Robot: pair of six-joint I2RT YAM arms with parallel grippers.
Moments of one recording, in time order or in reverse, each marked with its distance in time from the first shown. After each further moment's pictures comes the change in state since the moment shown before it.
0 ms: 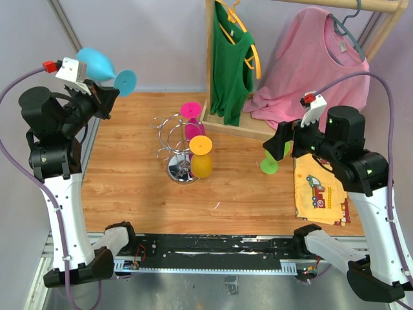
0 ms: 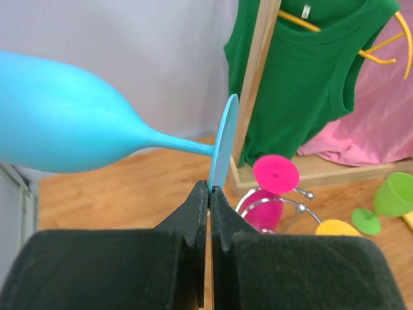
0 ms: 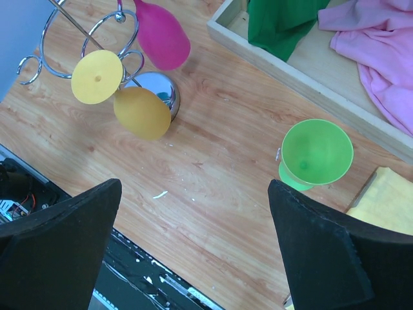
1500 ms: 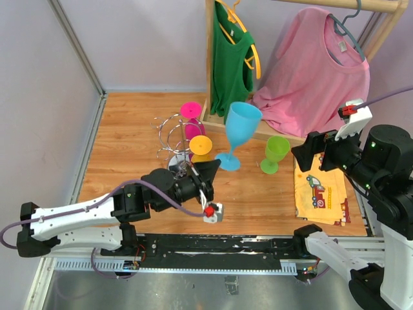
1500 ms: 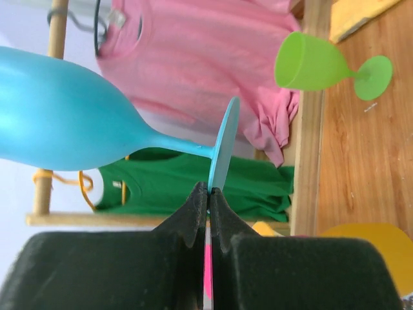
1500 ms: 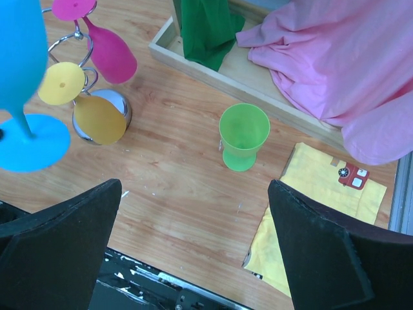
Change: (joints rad) left arm -1.466 -0.113 -0.669 0.510 -0.818 1.332; right arm 0.000 -0.076 0.261 -0.249 0.236 -0.051
